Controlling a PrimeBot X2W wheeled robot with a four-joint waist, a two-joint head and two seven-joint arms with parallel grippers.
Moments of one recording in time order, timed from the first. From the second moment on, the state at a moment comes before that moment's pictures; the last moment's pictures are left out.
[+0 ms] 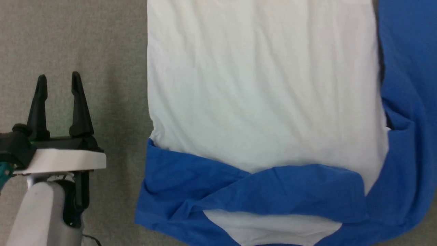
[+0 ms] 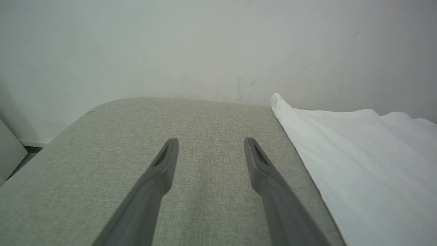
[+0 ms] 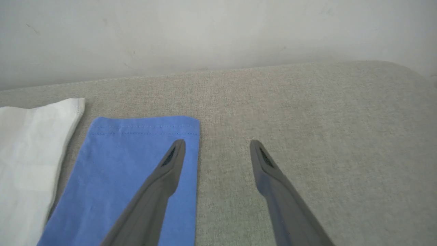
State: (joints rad) left arm -0.25 0.33 -0.04 -0.06 -0.42 0.11 -0.26; right arm -1.05 -0.42 -0.16 0.70 0.26 0.13 0.48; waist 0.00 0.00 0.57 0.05
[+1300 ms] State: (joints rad) left arm -0.01 0.29 0.03 -0.07 -0.30 0.03 -0.12; right arm -0.45 -0.56 -0.29 0.36 0.16 0.13 0.38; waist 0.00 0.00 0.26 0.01
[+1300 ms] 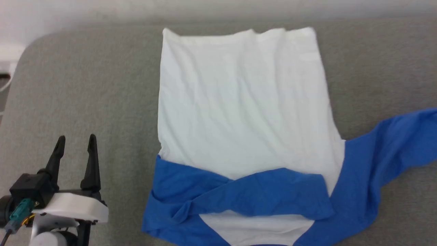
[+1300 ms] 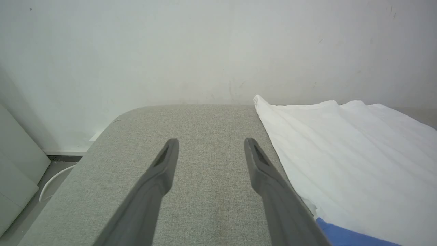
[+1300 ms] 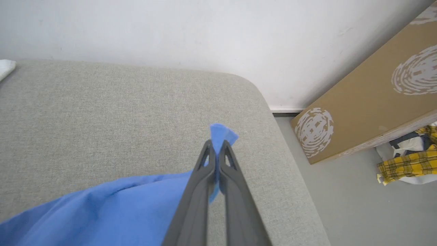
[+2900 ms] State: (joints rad) left arm -0.02 0.27 -0.04 -0.03 -0.32 0.05 -0.12; right arm -0.57 -0.07 1.05 0.37 0.43 0.13 0.63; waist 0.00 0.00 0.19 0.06
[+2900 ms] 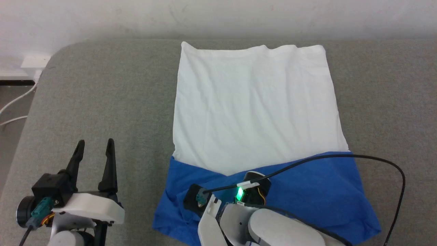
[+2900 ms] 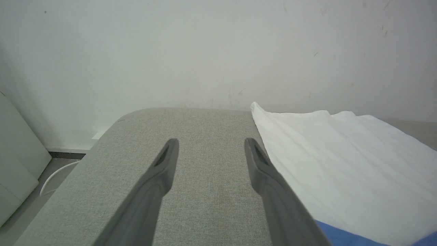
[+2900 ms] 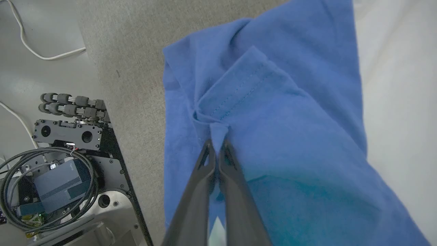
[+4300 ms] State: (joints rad) left arm -0.72 0.56 0.00 0.28 -0.46 0.02 0.61; right arm -0.18 -0.10 0.14 -0.18 0.16 0.13 0.08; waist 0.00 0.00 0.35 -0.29
